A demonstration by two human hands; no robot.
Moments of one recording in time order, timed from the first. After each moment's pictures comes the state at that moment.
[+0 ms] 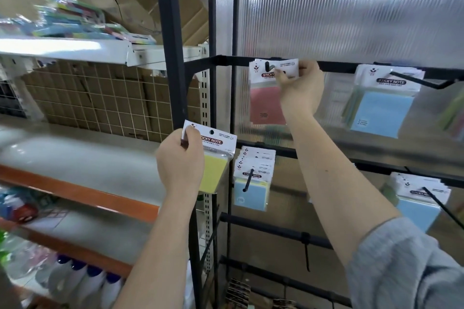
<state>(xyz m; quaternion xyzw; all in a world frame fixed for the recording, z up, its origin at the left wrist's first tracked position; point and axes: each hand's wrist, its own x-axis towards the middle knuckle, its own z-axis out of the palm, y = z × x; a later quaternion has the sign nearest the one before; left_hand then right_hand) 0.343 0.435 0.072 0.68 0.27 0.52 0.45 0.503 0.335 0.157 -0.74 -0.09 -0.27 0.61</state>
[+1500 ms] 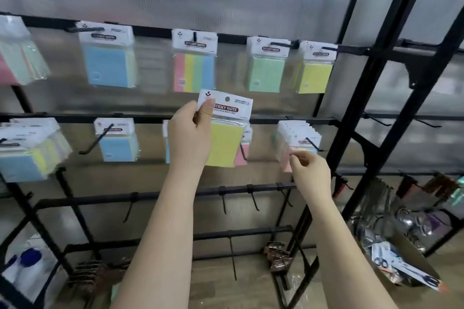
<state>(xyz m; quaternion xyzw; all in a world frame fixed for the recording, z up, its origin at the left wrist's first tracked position) 0.413 -0.015 0.074 0.75 -0.02 0.41 0.52 0.444 -0.223 0.011 -0.85 0.09 -0.20 0.47</state>
